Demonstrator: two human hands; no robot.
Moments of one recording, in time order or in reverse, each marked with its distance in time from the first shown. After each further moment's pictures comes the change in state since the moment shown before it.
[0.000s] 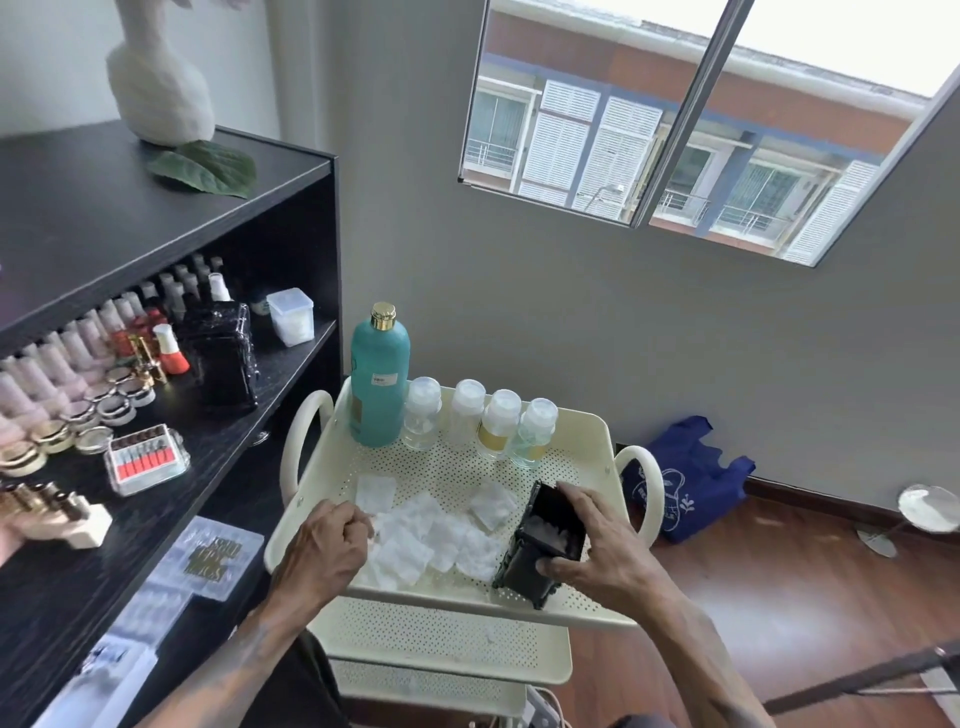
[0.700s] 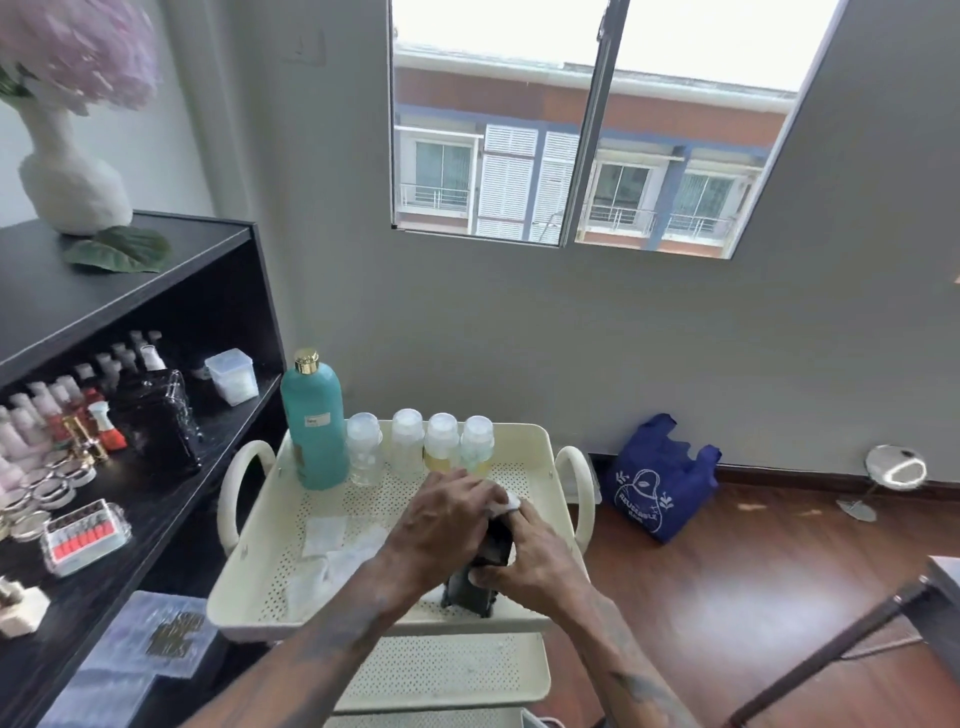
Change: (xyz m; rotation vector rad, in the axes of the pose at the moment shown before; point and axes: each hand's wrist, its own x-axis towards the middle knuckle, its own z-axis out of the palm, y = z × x) left_hand -0.022 0.181 0.048 0.227 0.086 0.950; right_hand -0.007 0.004 0.013 0.102 0.130 0.002
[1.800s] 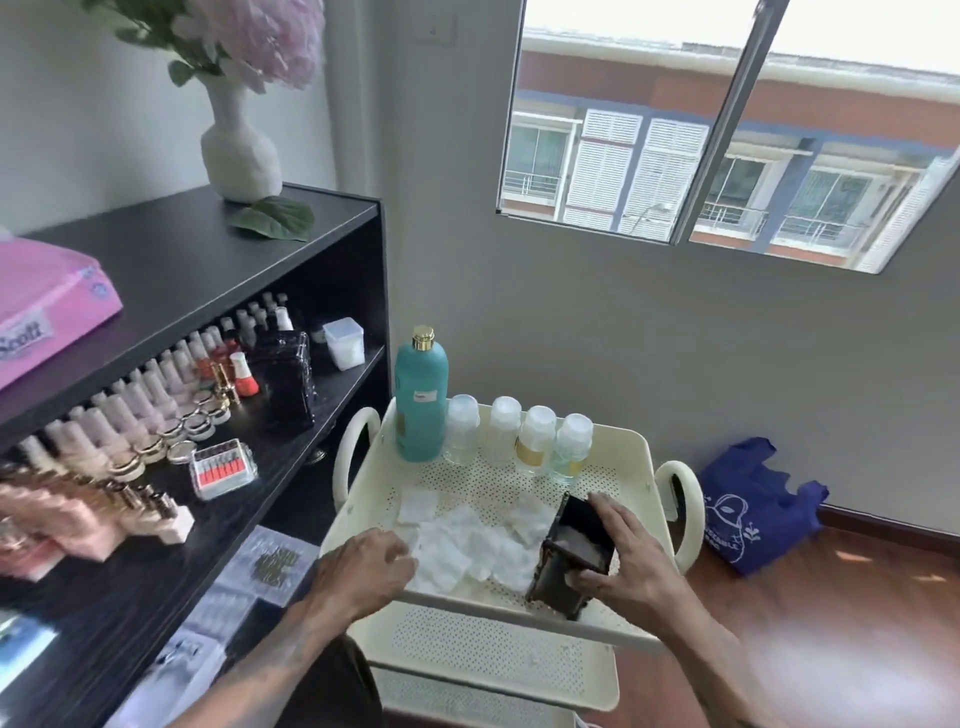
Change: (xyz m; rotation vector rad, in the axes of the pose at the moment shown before) left_hand -0.146 -0.117 -0.032 -0.022 -0.406 -0.952; right_hand -0.001 -0.011 -0.008 -0.112 -0.119 0.016
